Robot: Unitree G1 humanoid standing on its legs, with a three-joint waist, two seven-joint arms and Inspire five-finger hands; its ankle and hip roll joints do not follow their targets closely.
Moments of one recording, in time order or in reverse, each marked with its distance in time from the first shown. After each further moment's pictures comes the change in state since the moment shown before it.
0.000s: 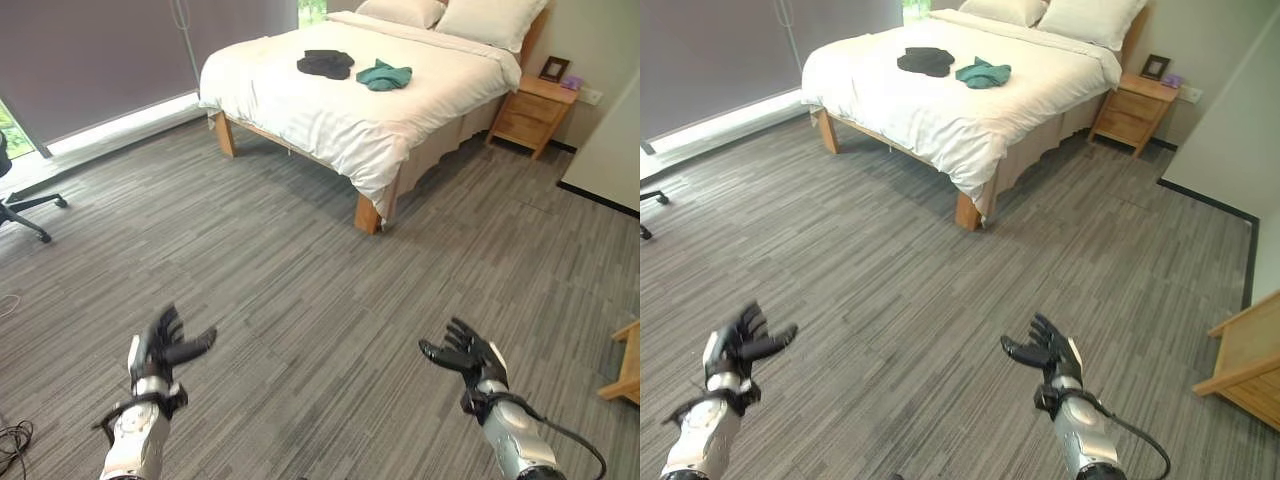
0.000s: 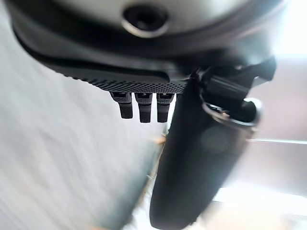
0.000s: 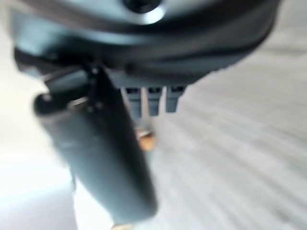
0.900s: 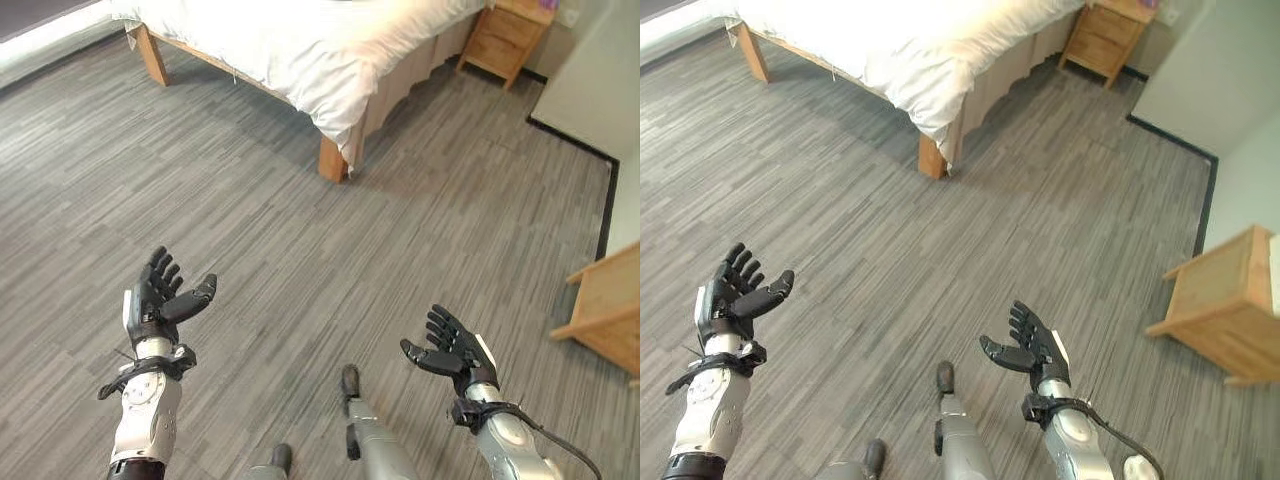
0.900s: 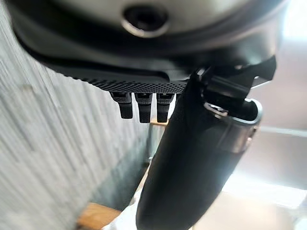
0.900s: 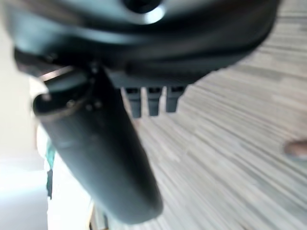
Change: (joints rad) left arm 0.042 -0.064 0.091 -0.144 0.075 0.010 0.100; right arm 0.261 0.061 -0.064 -0.202 -0.052 0.004 0.041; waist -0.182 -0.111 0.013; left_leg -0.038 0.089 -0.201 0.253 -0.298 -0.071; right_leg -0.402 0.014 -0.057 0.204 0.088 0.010
